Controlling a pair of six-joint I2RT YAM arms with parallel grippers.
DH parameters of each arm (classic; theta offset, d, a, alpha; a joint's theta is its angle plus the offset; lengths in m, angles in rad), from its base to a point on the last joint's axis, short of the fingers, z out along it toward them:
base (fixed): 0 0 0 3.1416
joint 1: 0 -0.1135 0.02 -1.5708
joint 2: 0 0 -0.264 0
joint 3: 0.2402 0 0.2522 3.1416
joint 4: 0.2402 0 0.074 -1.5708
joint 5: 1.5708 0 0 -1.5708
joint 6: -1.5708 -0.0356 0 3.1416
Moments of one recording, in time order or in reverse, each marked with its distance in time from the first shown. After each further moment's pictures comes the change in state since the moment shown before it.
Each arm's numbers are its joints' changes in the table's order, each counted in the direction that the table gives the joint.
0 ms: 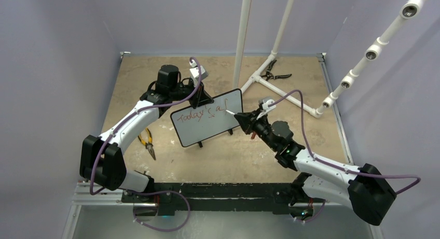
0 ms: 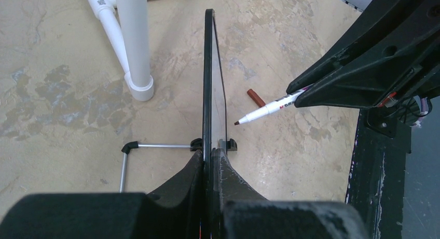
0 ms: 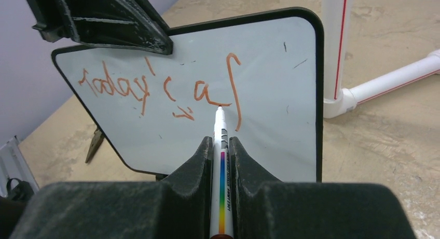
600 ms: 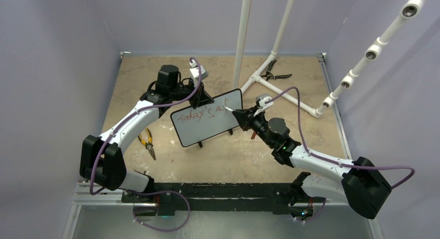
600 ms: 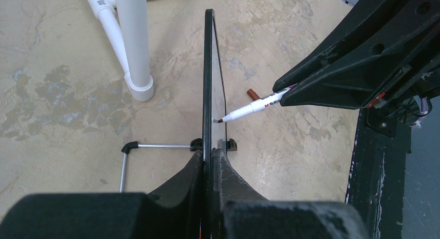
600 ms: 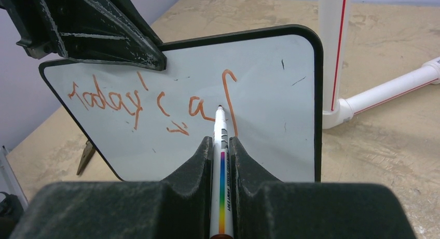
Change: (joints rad) left arm 0.002 0.000 0.000 0.000 0.000 0.000; right arm 0.000 -0.081 0.040 -0.044 0.030 0.013
